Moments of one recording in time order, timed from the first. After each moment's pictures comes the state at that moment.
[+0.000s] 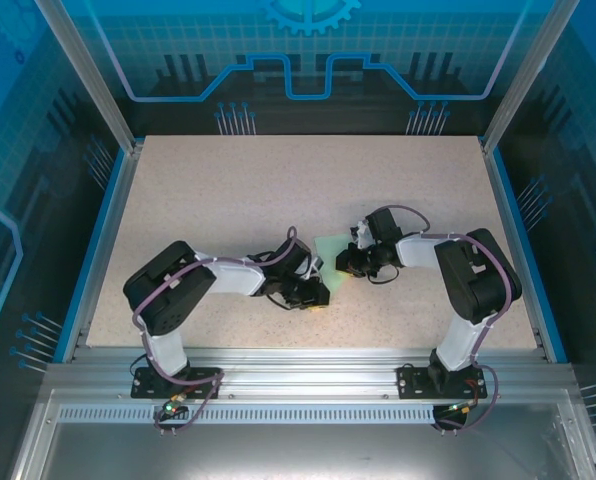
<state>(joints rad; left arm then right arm) -0.76 1.81 0.83 -0.03 0.57 -0.87 0.35 1.78 0.81 -0.14 -0.60 0.59</state>
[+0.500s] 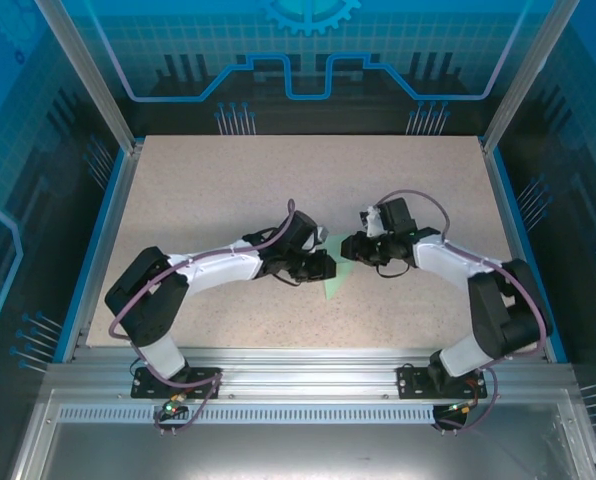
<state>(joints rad) -0.75 1.72 1.07 -0.23 0.41 -0.83 0.33 1.51 0.83 -0.28 -0.50 0.54</state>
